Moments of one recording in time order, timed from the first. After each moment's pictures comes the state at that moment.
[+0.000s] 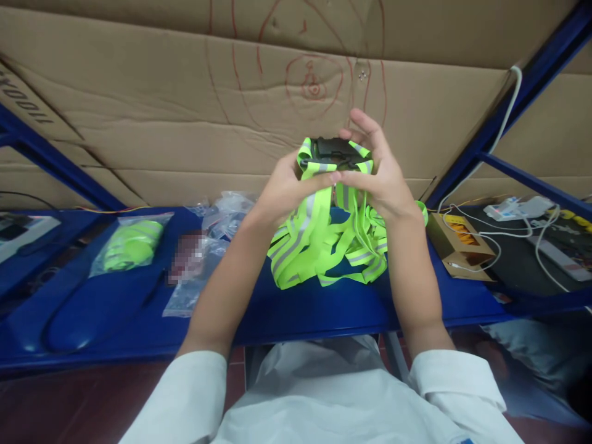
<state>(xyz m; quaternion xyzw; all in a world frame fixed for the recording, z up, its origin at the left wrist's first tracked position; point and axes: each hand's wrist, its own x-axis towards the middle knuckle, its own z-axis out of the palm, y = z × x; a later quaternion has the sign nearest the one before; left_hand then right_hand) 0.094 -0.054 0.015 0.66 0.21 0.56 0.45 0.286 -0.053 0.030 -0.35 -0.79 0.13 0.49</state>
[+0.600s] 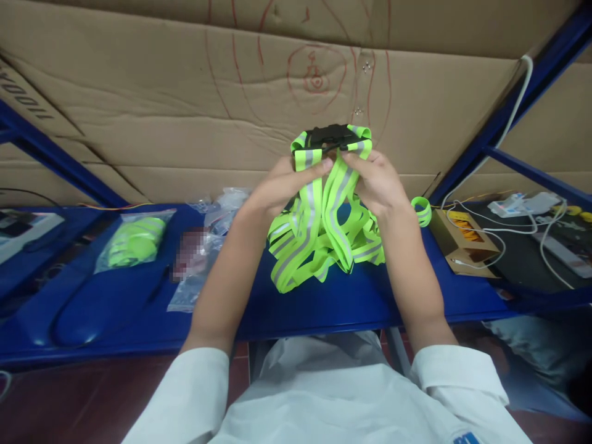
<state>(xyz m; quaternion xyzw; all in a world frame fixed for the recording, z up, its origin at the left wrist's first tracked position) 0.080 -0.042 0.011 0.64 0.23 0.50 0.54 0.267 -0.033 0.006 -0.29 -0.62 0.43 0.59</state>
